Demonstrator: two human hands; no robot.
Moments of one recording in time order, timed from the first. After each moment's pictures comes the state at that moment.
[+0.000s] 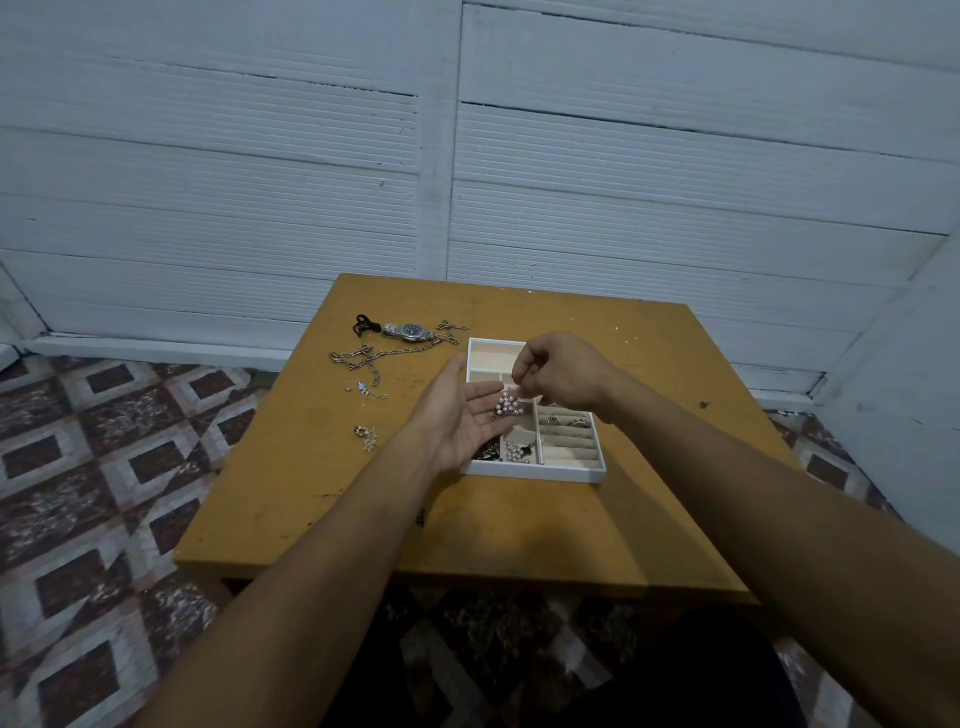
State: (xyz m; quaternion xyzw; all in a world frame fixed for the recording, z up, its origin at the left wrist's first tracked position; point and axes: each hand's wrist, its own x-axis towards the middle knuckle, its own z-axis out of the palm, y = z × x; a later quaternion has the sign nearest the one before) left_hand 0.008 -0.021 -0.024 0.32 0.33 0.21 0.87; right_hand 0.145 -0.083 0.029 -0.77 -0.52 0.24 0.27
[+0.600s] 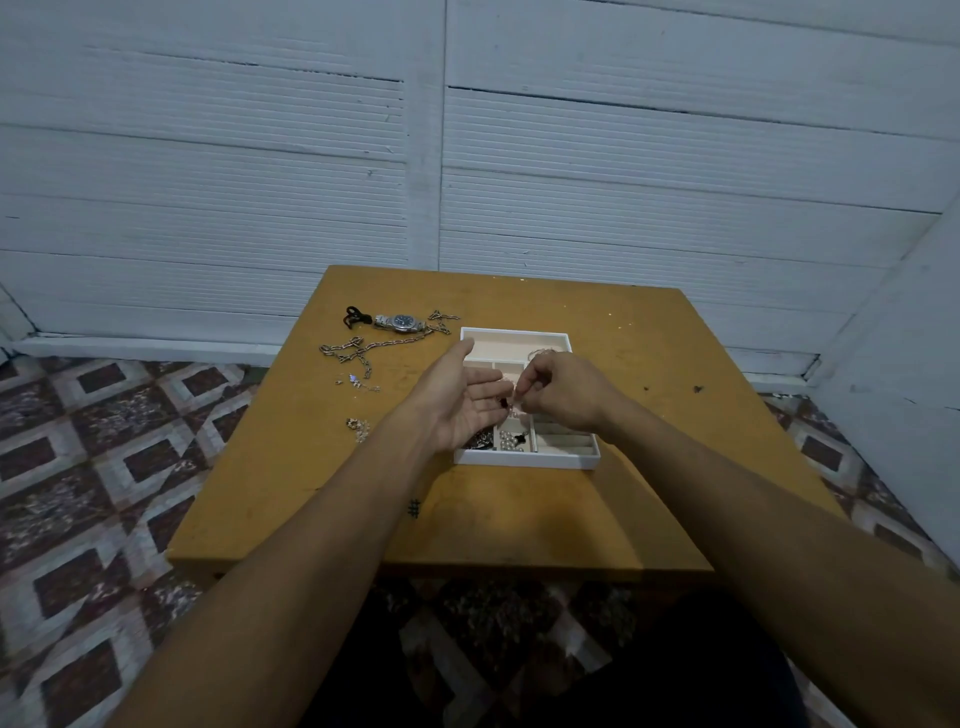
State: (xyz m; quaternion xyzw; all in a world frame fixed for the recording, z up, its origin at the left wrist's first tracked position) left_hand 0.015 -0.022 -0.015 0.38 0.36 0.18 0.83; right_hand 0.151 -0.100 -0.004 -0.79 -0.52 0.20 0.26
